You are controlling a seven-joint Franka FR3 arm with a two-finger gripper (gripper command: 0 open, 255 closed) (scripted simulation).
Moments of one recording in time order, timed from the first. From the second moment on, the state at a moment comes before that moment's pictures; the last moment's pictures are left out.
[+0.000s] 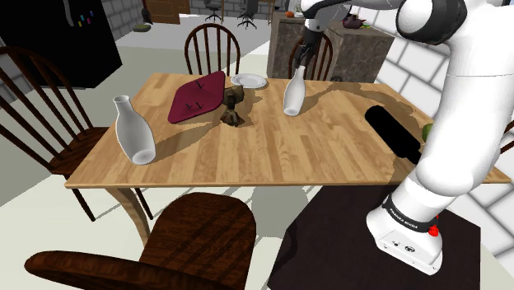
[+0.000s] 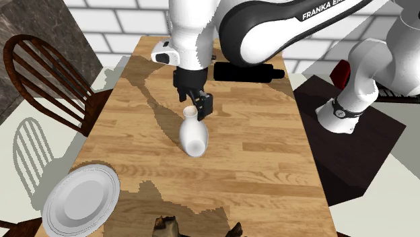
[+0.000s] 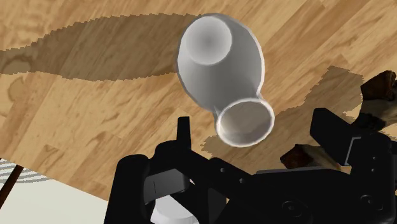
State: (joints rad) arm -0.22 0.37 -0.31 -1.53 0.19 1.99 -0.54
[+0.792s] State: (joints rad) arm -0.22 0.42 -0.30 -1.56 0.20 2.06 -0.56
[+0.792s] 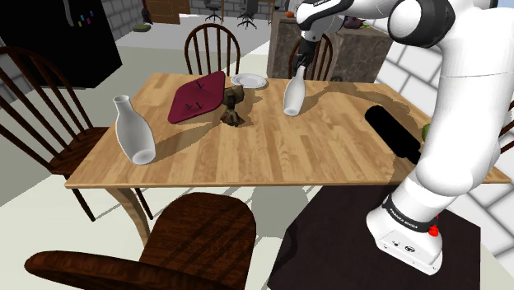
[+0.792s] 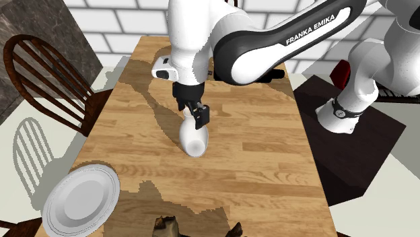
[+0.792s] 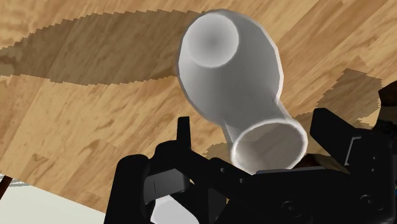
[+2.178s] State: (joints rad) arm -0.22 0.40 -0.30 -1.48 0.19 1.97 -0.54
